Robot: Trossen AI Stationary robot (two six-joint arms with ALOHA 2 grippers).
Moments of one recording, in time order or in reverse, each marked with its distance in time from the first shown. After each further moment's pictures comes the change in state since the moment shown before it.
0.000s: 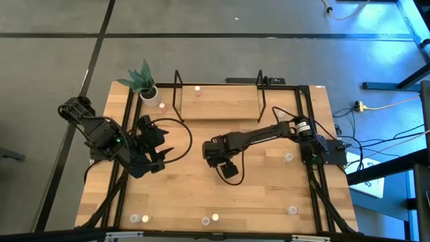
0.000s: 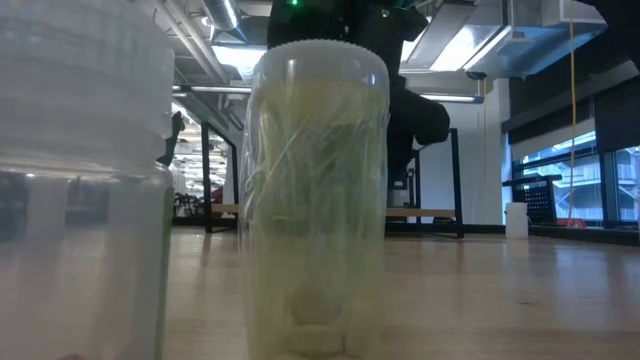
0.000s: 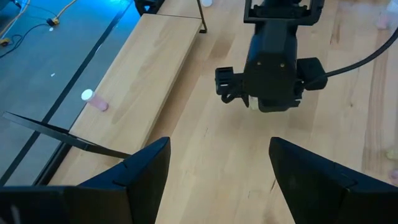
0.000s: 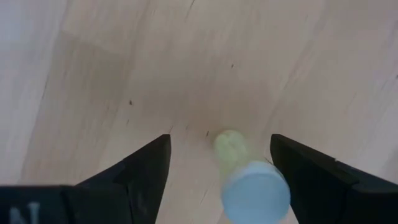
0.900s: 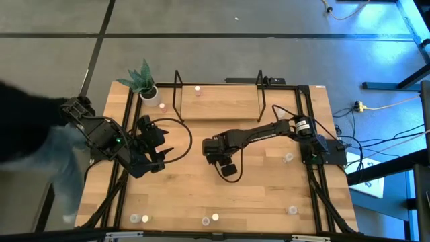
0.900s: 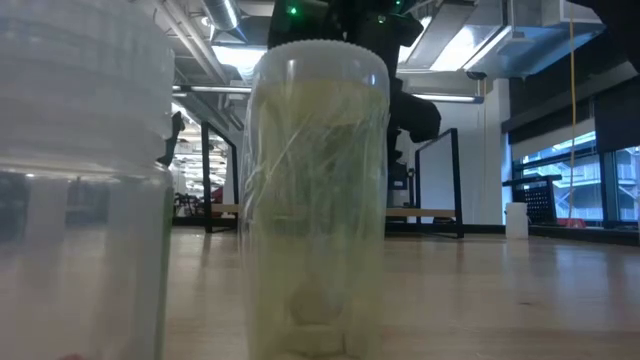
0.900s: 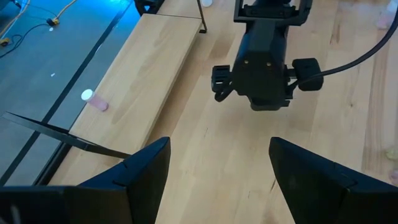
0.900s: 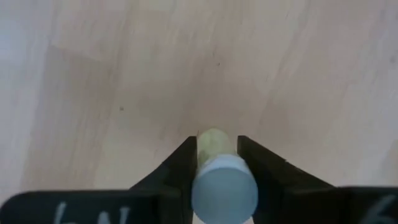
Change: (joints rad) left arm 0.000 0.000 0.000 0.000 0.000 0.000; right arm -0.023 0.000 0.000 -0.004 -0.057 0.062
